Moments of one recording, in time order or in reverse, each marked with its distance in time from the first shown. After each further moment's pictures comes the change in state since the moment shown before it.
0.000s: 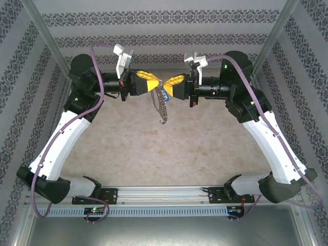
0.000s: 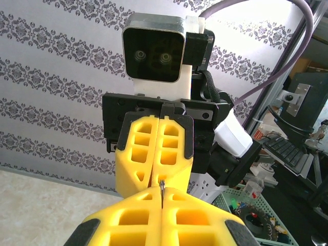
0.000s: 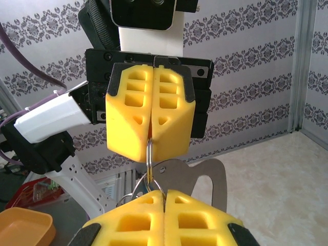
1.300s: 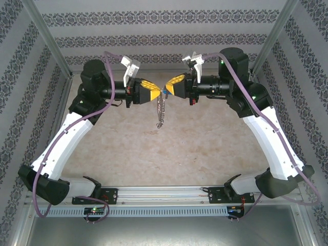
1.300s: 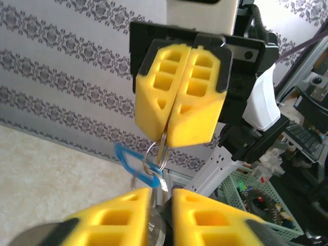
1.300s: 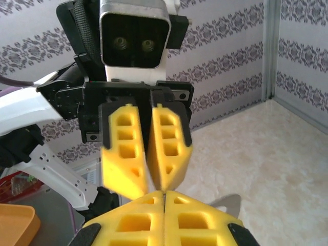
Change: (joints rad) left arm 0.002 -0.017 -0.147 -0.133 -0.012 0.151; right arm -0.017 0.062 0.110 -0.238 0.096 -0.093
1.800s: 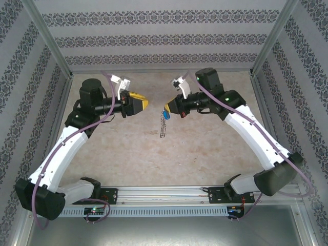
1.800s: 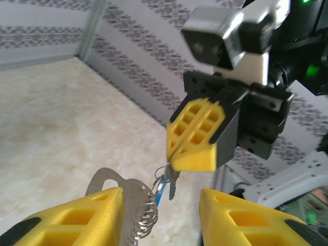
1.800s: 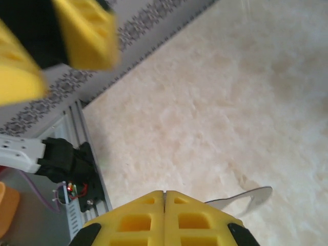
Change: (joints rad) left arm 0.108 -0.171 -0.295 -0.155 -0.294 0.111; right arm 0.008 0.033 -0.387 0.034 0.130 -0.010
